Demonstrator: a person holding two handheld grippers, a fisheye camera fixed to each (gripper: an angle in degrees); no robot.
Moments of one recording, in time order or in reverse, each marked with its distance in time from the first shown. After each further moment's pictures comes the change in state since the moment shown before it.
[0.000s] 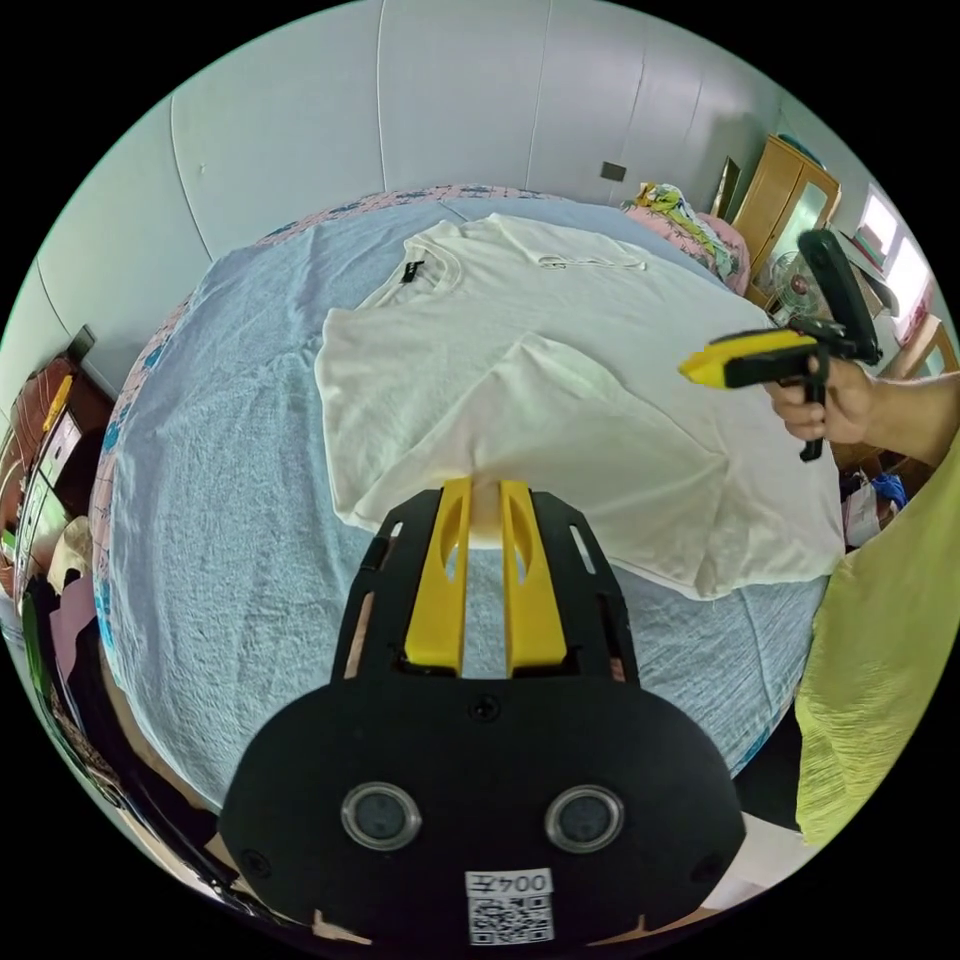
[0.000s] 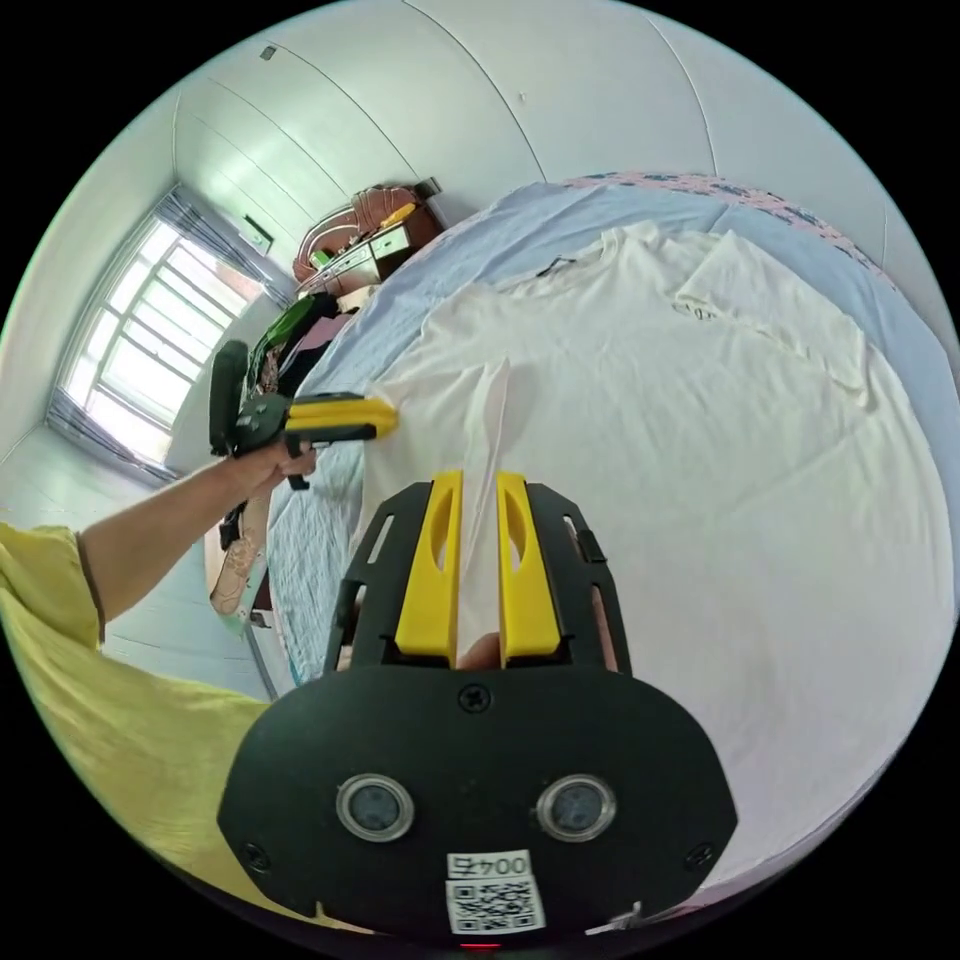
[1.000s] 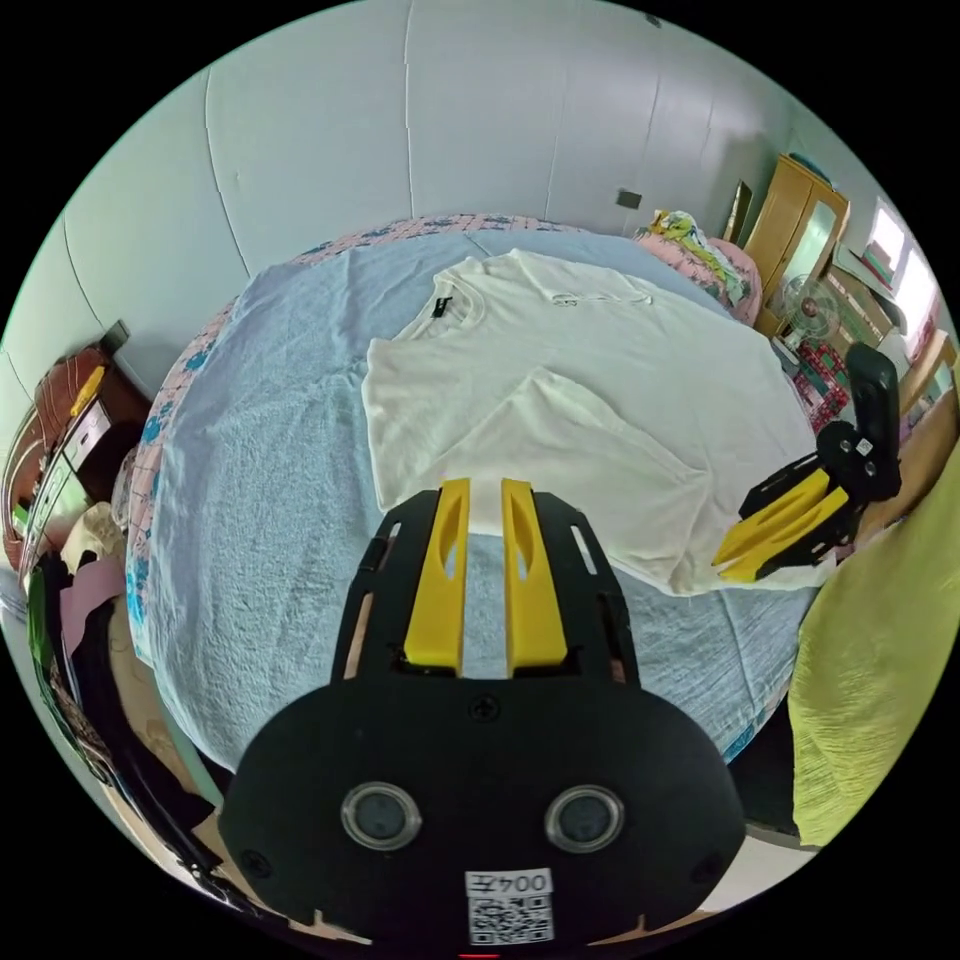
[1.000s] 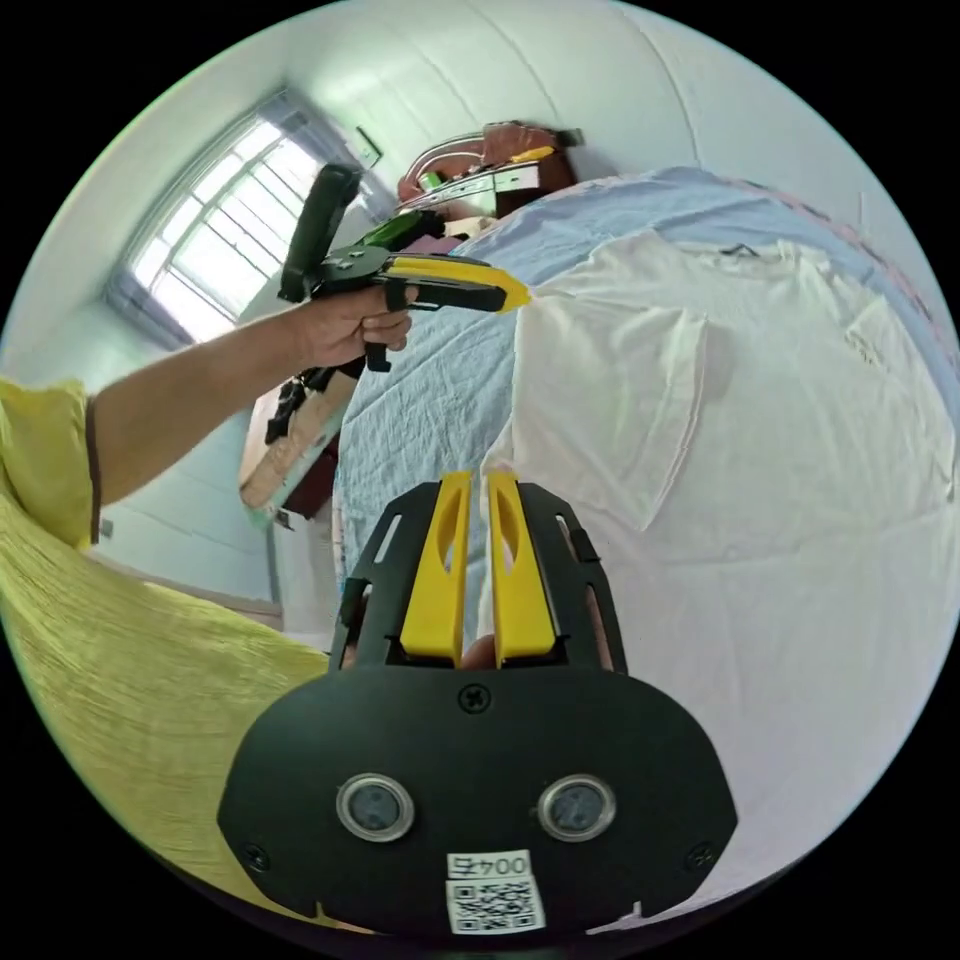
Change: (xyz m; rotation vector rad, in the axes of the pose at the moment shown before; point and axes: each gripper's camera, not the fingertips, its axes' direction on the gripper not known) left arm -0.009 0.027 -0.090 0.056 -0.063 -0.041; right arm -0.074 0.063 0.030 -0.149 -0.130 -0.251
